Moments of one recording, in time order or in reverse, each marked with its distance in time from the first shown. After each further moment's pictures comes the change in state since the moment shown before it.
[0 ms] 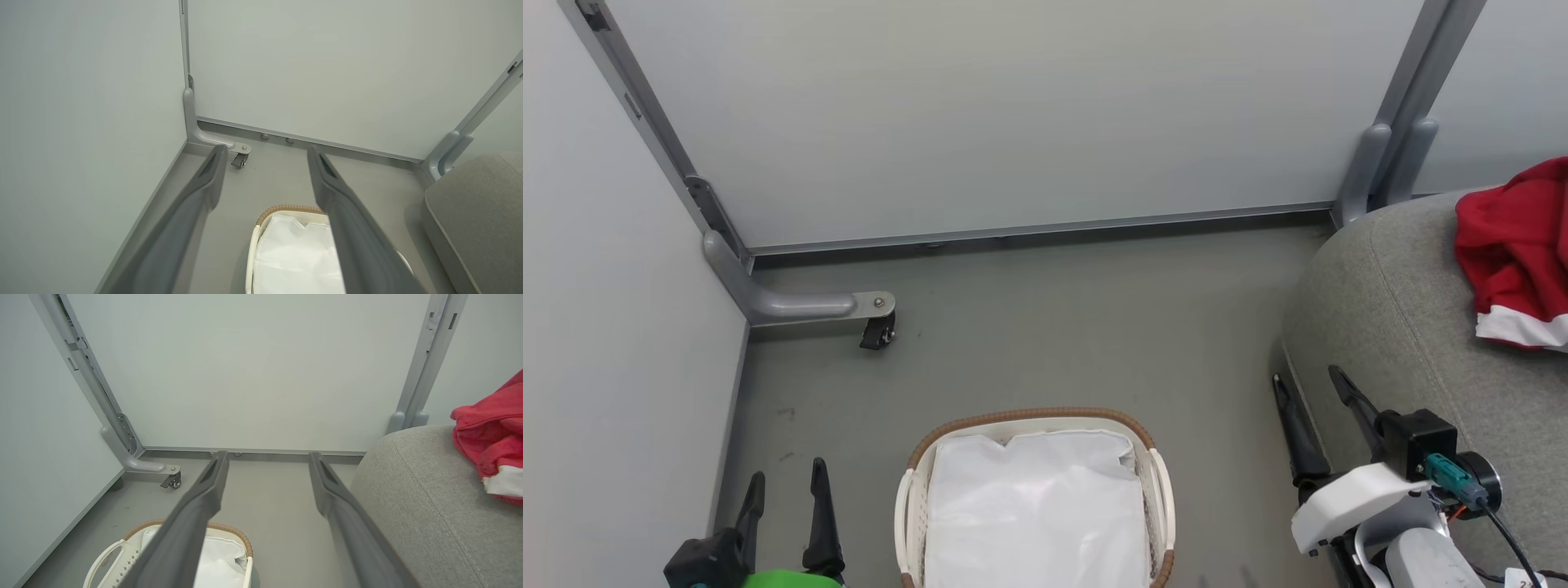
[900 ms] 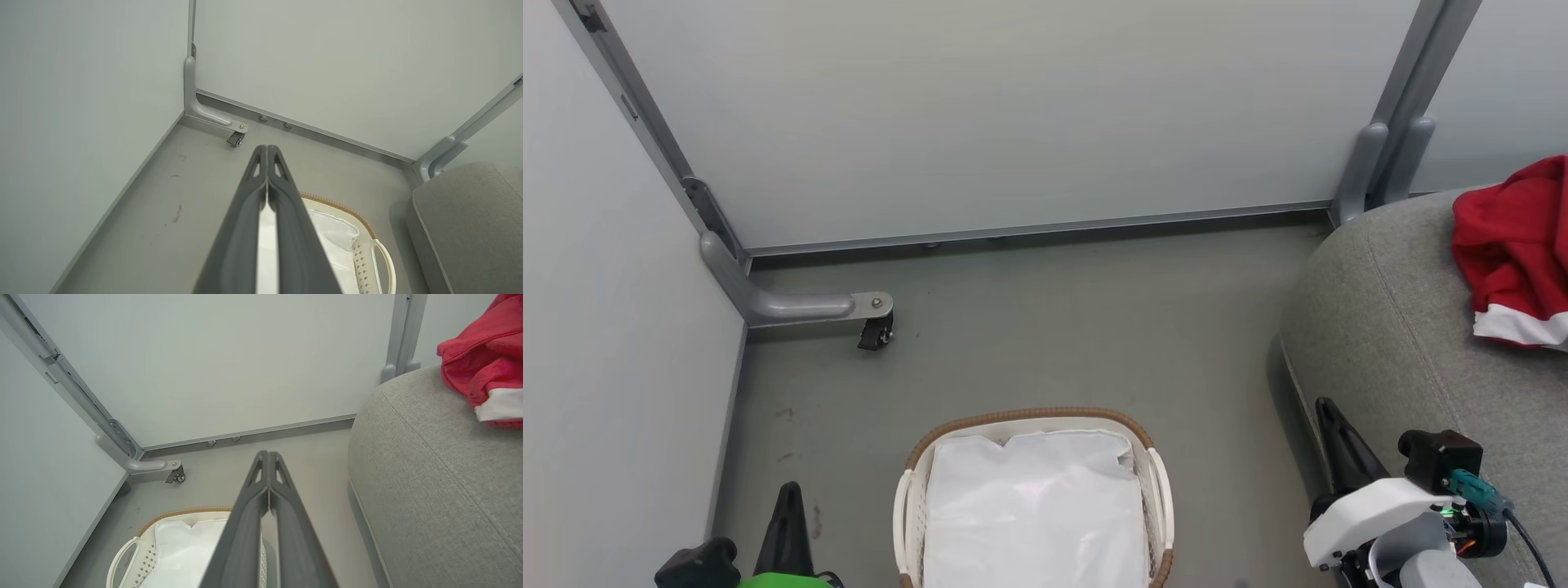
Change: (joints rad) left arm 0.000 -0.005 -0.006 0.035 -0.114 0.010 0.038; right arm 0.031 0.009 -0.036 0.036 0.131 0.000 0.041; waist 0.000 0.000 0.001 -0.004
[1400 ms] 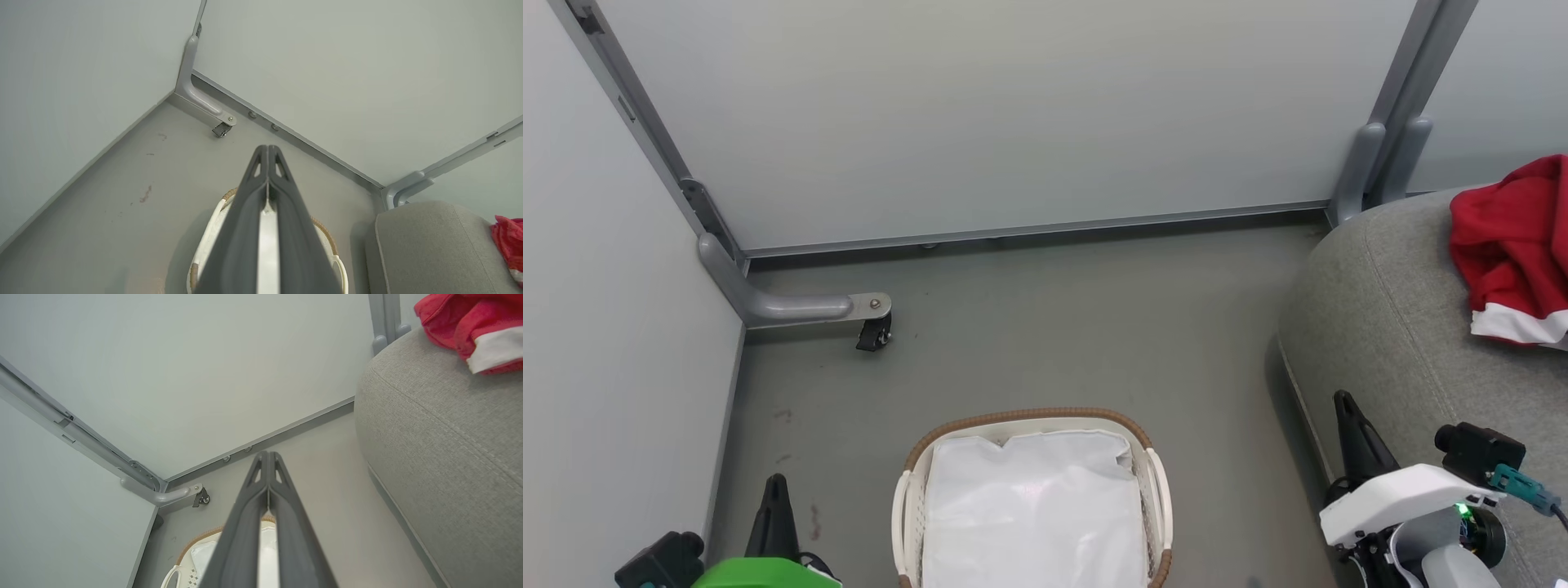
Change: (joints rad) left arm -0.020 0.000 0.030 -0.016 -0.231 -0.013 0.066; right arm 0.000 0.000 -0.021 -0.031 0.263 0.000 0.064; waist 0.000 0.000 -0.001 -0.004
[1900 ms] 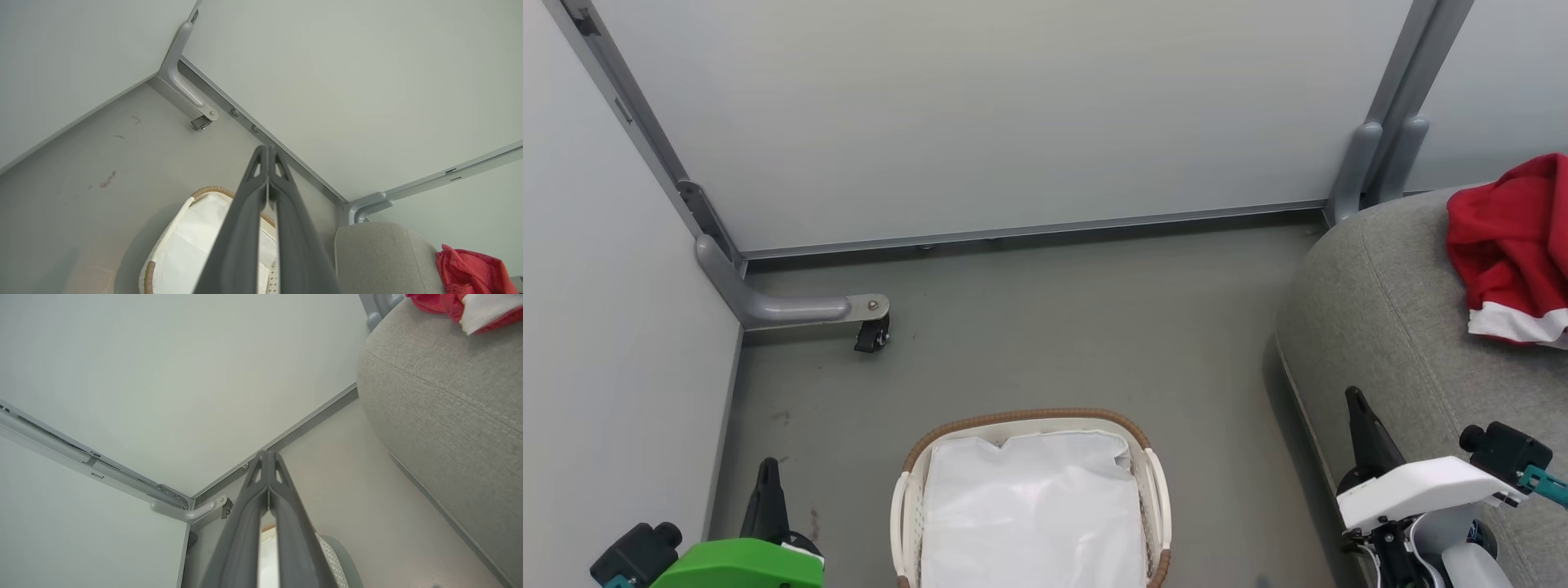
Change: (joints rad) left arm -0.031 0.000 0.026 -0.017 -0.199 -0.013 0.058; right arm 0.000 -0.001 -0.021 -0.025 0.227 0.000 0.054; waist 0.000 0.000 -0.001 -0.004
